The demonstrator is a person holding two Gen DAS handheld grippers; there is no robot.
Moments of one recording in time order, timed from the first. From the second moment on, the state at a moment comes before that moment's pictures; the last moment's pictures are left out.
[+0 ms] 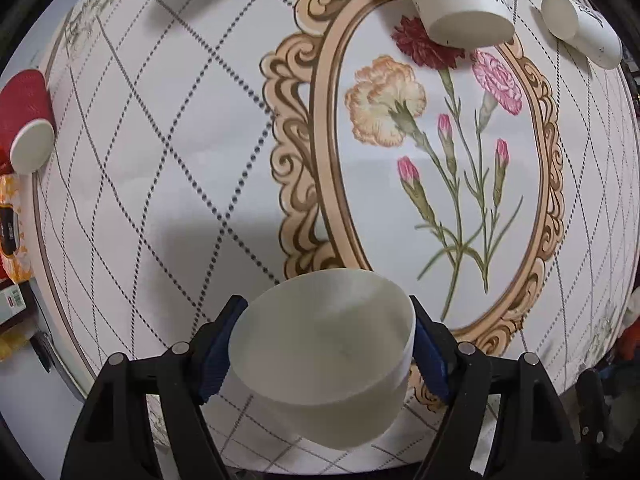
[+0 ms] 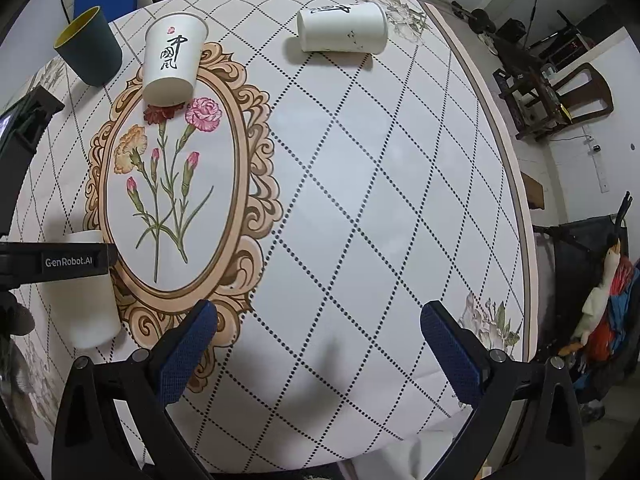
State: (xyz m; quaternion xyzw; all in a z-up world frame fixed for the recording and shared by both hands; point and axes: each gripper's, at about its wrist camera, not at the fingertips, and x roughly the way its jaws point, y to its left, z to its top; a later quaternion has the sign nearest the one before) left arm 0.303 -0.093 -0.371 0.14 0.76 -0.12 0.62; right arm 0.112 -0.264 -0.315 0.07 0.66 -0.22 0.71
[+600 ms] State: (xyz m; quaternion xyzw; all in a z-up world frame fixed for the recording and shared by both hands) left arm 0.273 -0.070 -0.397 0.13 0.79 -0.13 0.59; right arm 0.094 -0.268 -0.306 0.09 0.66 -0.21 0.72
